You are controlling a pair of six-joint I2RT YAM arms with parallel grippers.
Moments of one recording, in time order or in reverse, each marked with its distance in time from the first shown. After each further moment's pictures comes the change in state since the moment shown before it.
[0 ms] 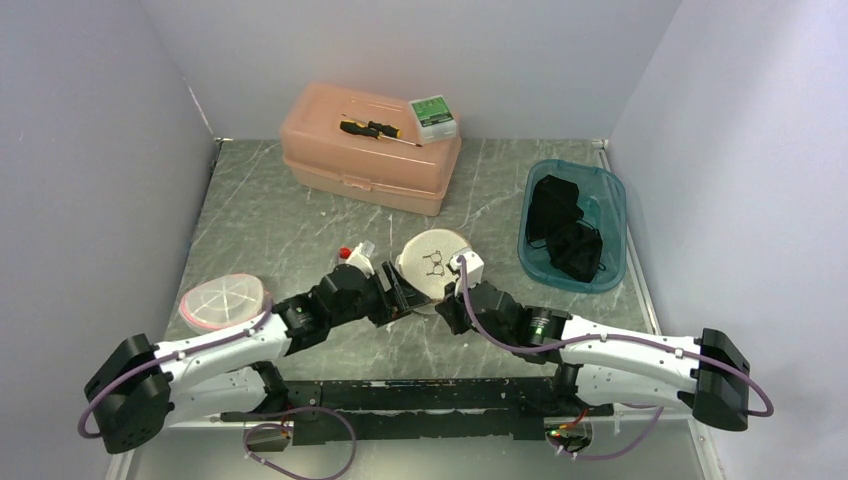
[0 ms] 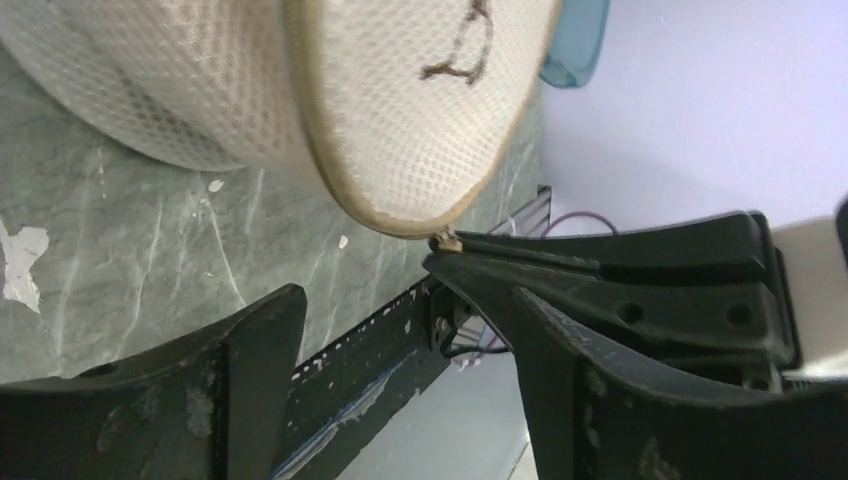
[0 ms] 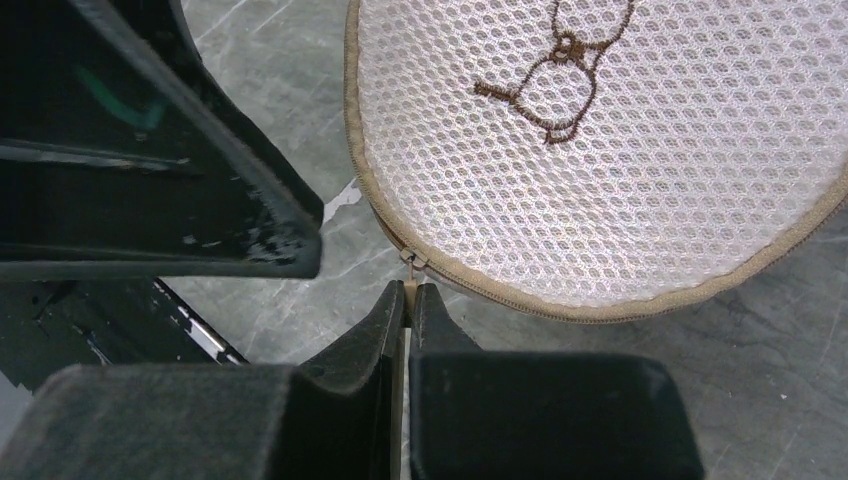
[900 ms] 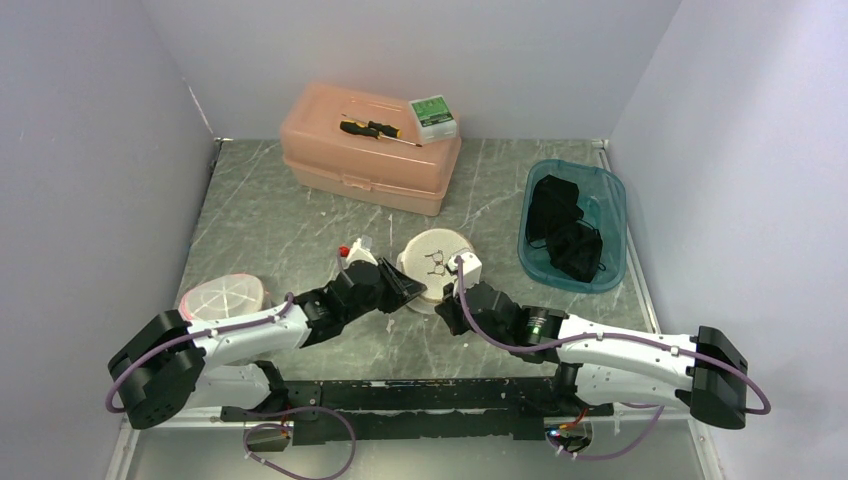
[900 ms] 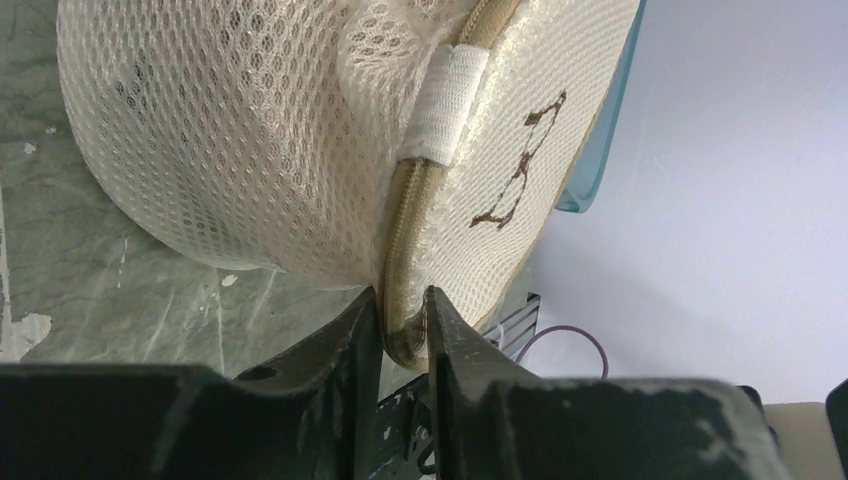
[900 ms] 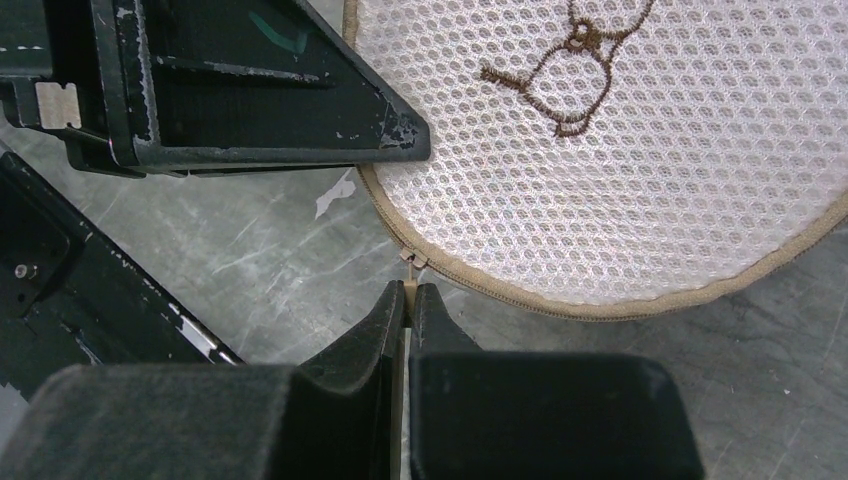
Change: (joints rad) left arm -0.034 0.189 0.021 0.141 -0.230 -0.169; right arm 0.000 0.028 0.000 -0.001 0.001 0.008
